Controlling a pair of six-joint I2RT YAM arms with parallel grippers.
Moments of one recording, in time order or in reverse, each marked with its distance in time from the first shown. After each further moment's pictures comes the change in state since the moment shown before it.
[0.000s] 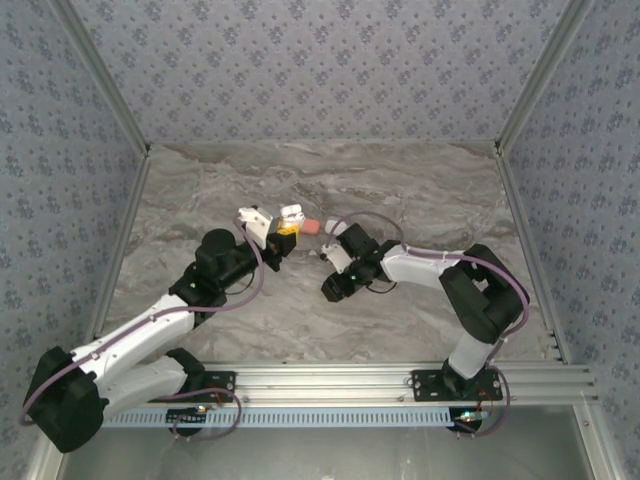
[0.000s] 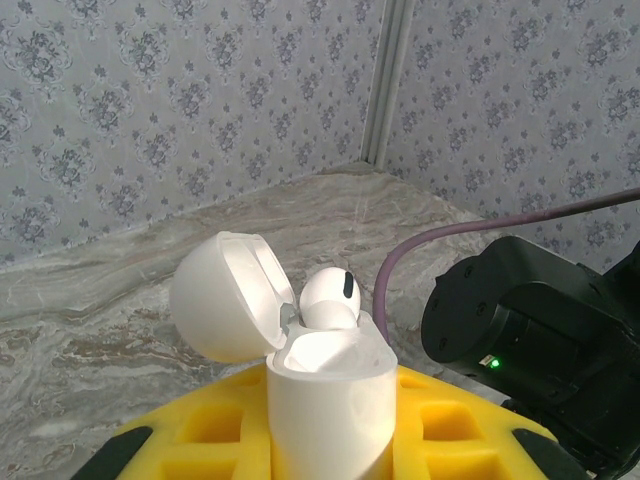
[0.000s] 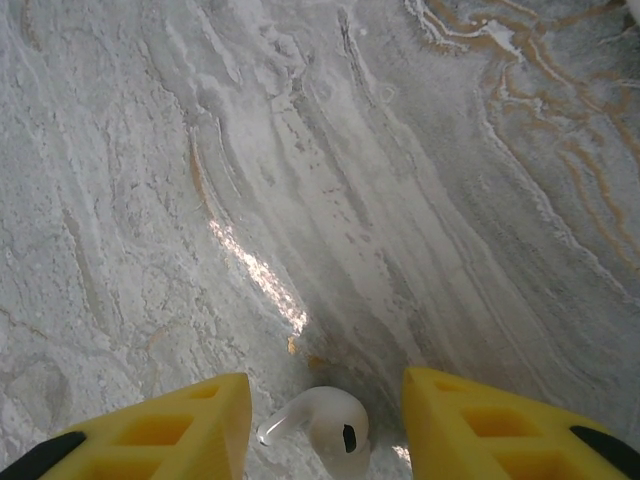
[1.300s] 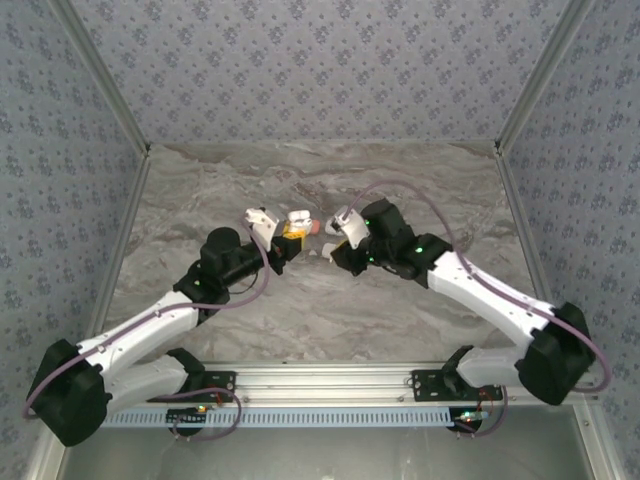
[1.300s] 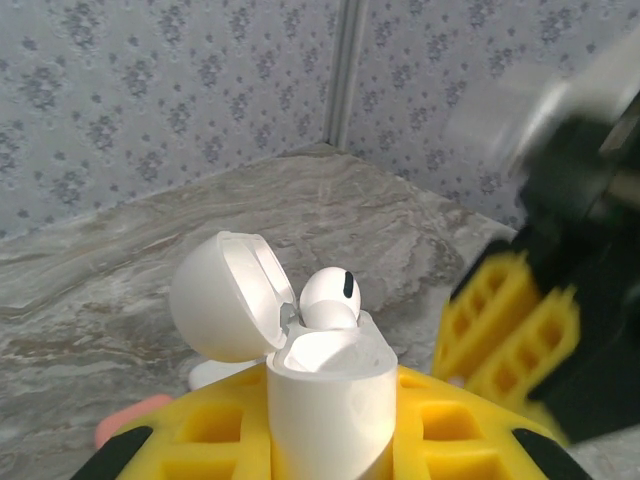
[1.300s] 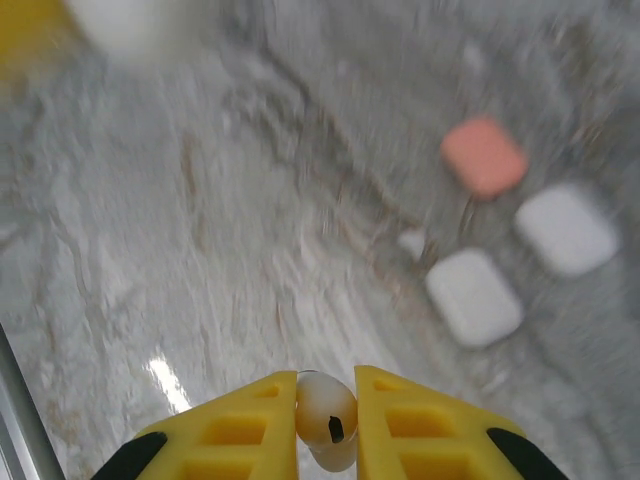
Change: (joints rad) left arm 0.000 0.045 0.005 0.014 0.110 -0.001; right arm 0.005 -0.466 0.106 -0.111 0.149 -0.080
